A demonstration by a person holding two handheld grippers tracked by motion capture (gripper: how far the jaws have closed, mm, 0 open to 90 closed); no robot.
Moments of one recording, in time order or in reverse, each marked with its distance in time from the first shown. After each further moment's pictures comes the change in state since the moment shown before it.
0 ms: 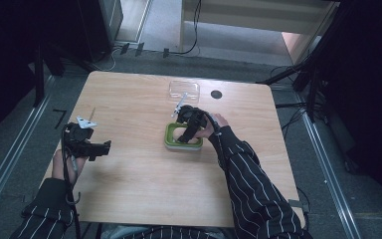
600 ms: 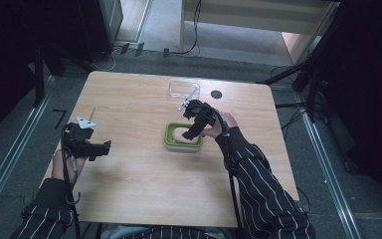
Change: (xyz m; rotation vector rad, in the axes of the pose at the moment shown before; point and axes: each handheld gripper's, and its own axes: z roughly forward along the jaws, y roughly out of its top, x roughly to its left) left arm 0.000 0.000 -0.001 -0.002 0.001 -0.003; right arm 0.009 -0.011 -0.048 -0.047 -0.067 0.117
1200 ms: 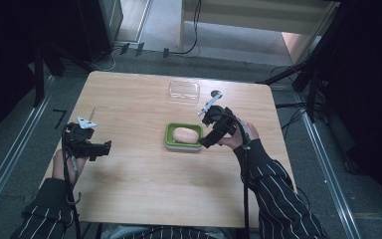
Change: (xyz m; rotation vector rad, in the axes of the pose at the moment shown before) left arm -0.001 0.000 0.000 -0.001 -0.002 0.005; right arm 0.016 -0.047 -0.050 -0.013 -0.083 0.088
